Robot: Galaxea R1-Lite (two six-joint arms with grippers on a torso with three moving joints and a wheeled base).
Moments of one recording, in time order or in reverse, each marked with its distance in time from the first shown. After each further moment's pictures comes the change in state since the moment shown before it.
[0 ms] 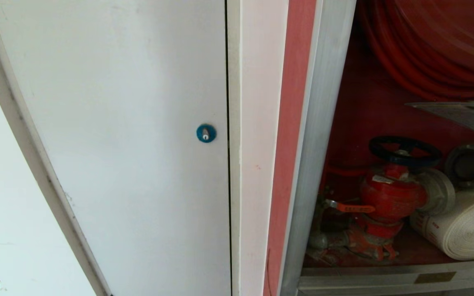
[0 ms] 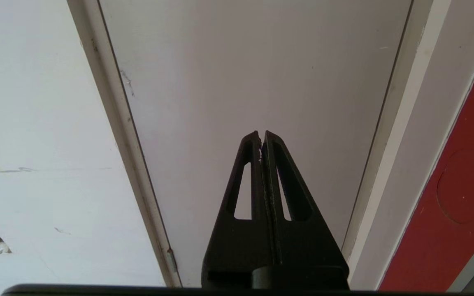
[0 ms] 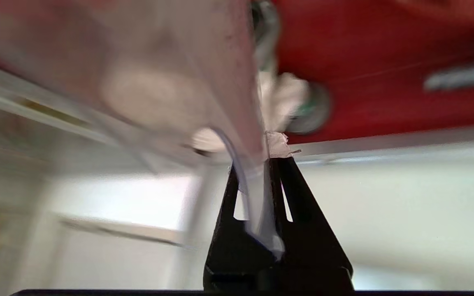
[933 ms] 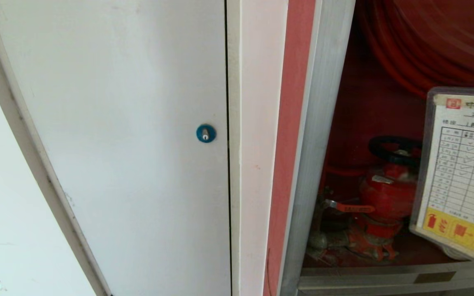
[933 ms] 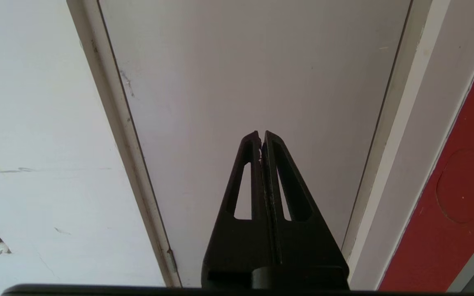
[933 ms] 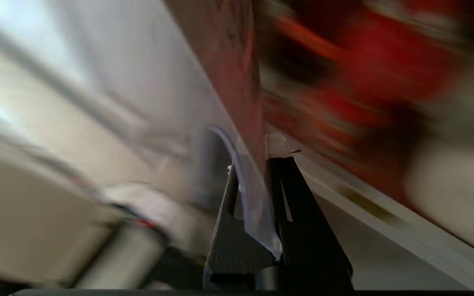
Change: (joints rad) left arm 0.000 0.000 0.000 0.000 0.000 0.000; right arm 0.425 -0.338 0.396 -0.128 0.476 0.756
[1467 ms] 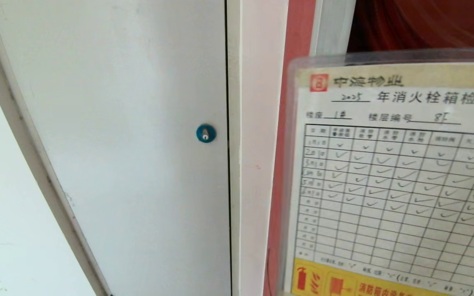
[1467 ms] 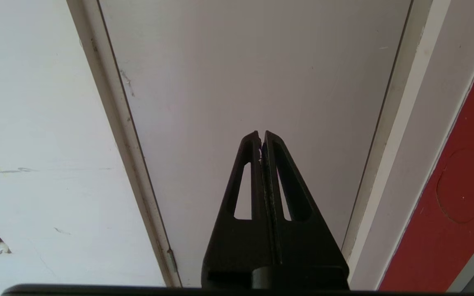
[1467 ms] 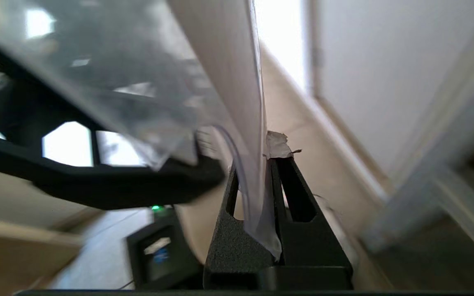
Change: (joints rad) left arm 0.000 0.000 0.000 0.000 0.000 0.000; right arm 0.212 0.244 0.070 -0.394 0.525 0.261
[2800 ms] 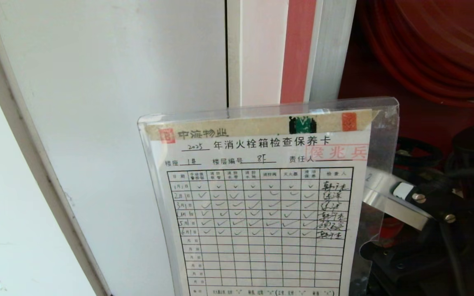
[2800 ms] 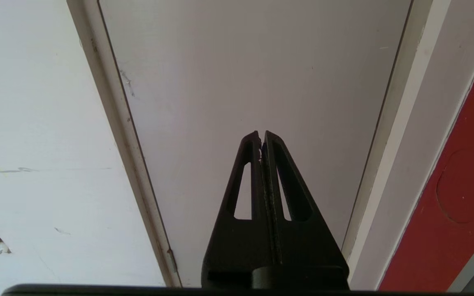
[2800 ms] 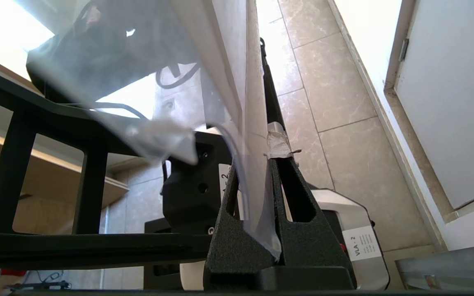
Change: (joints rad) left arm 0.000 0.000 0.000 0.000 0.000 0.000; right arm 0.009 0.339 -0.036 -0.224 0.319 -0.083
